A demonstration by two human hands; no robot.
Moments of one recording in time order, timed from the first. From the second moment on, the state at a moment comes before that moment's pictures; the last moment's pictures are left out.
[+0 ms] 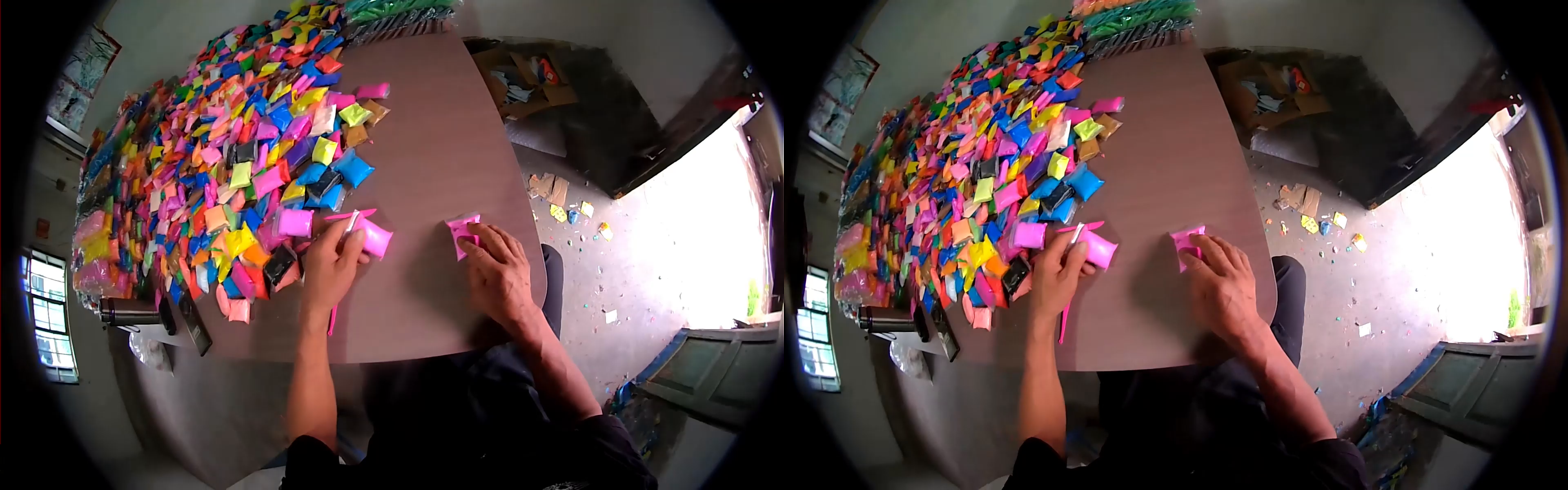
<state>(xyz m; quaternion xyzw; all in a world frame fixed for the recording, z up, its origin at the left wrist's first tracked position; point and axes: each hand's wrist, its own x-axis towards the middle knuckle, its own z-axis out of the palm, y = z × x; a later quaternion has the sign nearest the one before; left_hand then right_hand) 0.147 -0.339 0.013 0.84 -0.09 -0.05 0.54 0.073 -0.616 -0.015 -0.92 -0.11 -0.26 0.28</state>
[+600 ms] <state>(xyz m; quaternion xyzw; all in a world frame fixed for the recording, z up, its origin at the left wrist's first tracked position) 0.051 -0.310 0.003 0.97 -0.08 0.18 0.14 0.046 -0.630 -0.008 -0.91 -0.14 -0.22 0.31</state>
